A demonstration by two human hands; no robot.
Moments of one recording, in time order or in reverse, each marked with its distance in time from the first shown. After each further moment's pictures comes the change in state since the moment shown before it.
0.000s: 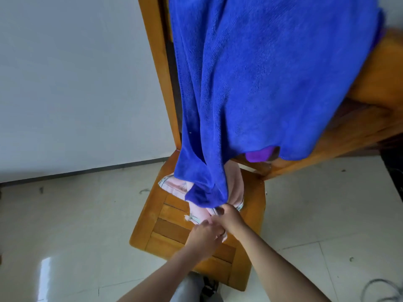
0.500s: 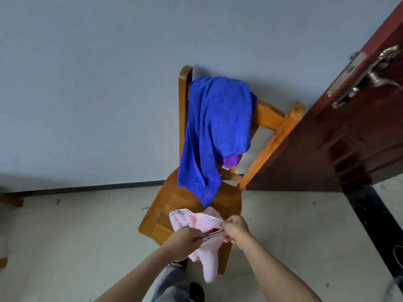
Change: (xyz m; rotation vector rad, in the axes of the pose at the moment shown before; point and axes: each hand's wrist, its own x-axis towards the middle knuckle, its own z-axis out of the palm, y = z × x) left_hand -0.183 0.075 -0.051 -0.144 0.119 0.060; right_hand -0.206 -0.001 -0.020 0.045 0.249 0.073
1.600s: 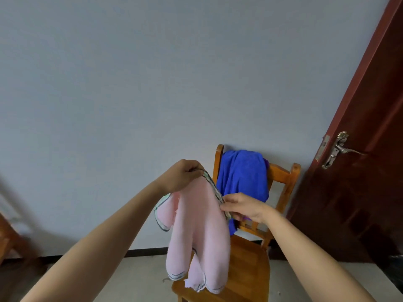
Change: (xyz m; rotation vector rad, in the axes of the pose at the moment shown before) left_hand -0.191 0.076 -0.255 -0.086 0.582 0.315; right_hand -0.208 -0.147 -0.009 -0.213 -0.323 -0.789
